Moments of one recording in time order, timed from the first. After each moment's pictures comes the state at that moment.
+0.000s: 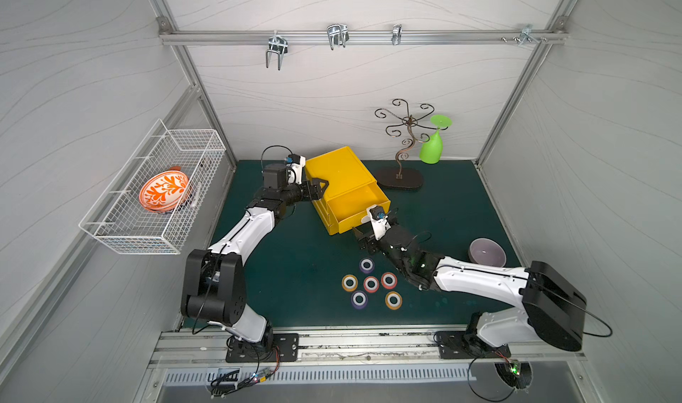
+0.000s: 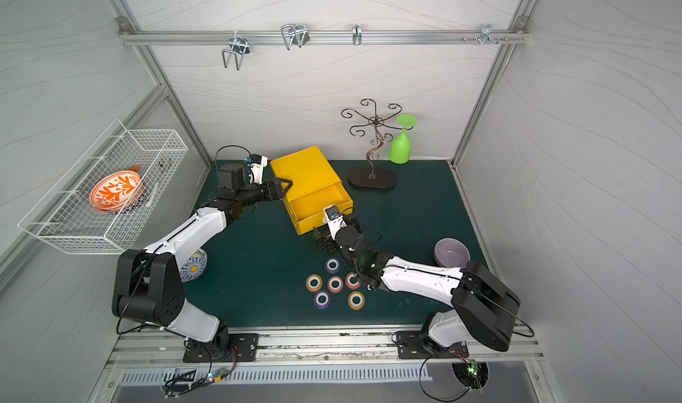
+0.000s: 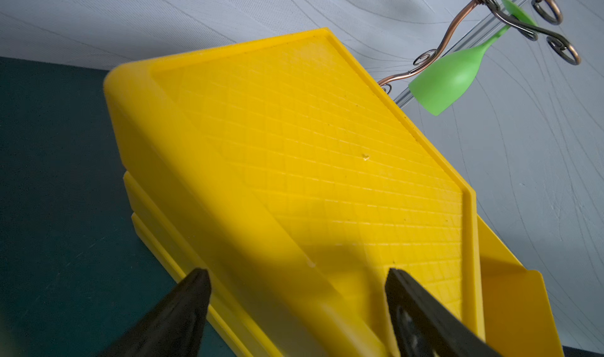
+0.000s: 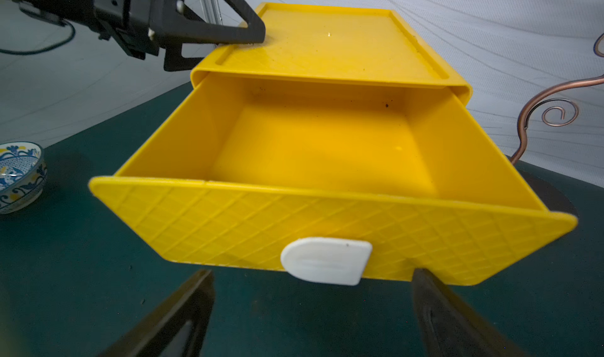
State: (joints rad) left arm -0.13 1.55 1.10 -0.05 0.51 -0.30; right arm 1.02 1.37 0.71 0.35 0.41 0.09
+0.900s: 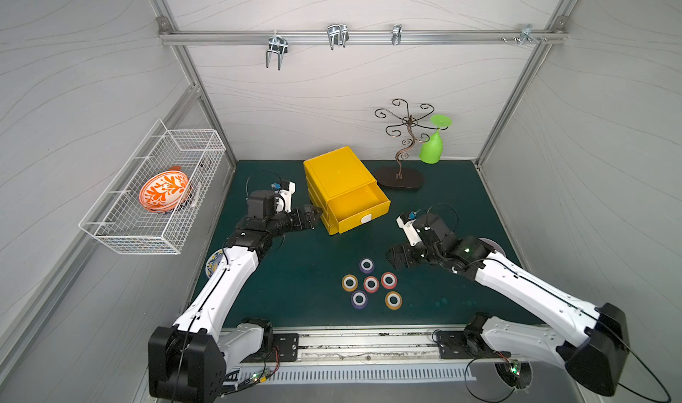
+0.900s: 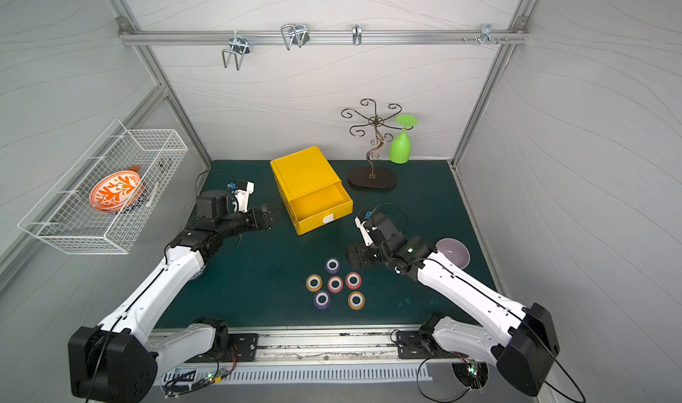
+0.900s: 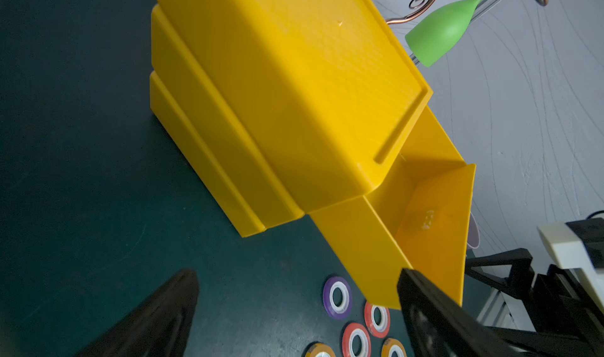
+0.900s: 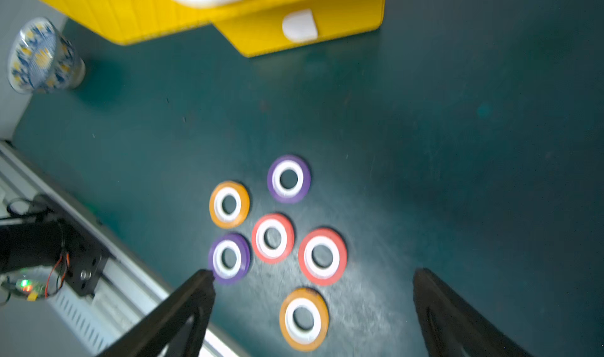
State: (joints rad) left arm -0.13 1.11 0.83 -0.34 0.49 -0.37; right arm 0.80 1.12 0.88 -0.71 -0.09 0.35
